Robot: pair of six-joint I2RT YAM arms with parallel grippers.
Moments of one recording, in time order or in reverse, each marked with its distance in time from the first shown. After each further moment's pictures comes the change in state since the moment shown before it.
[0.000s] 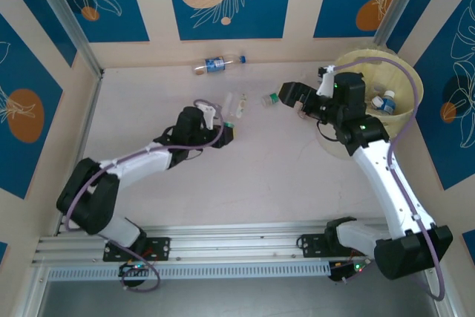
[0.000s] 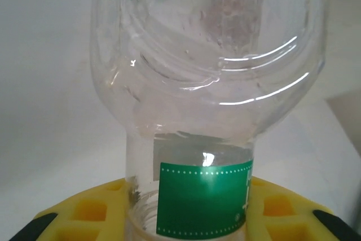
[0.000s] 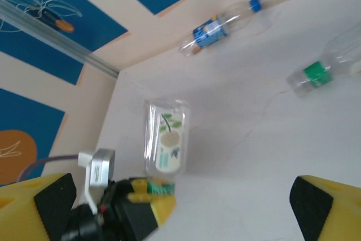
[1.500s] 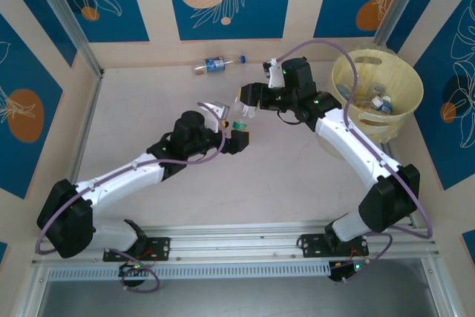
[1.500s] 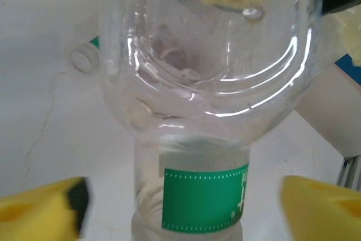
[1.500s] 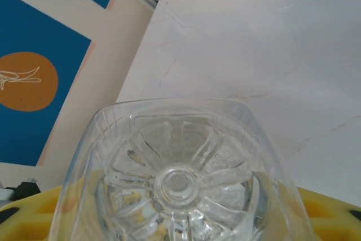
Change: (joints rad) left arm -0.118 -0.170 -0.012 0.019 -0.113 0.111; right arm 0.205 0.301 0.179 0.046 -0.050 -0.089
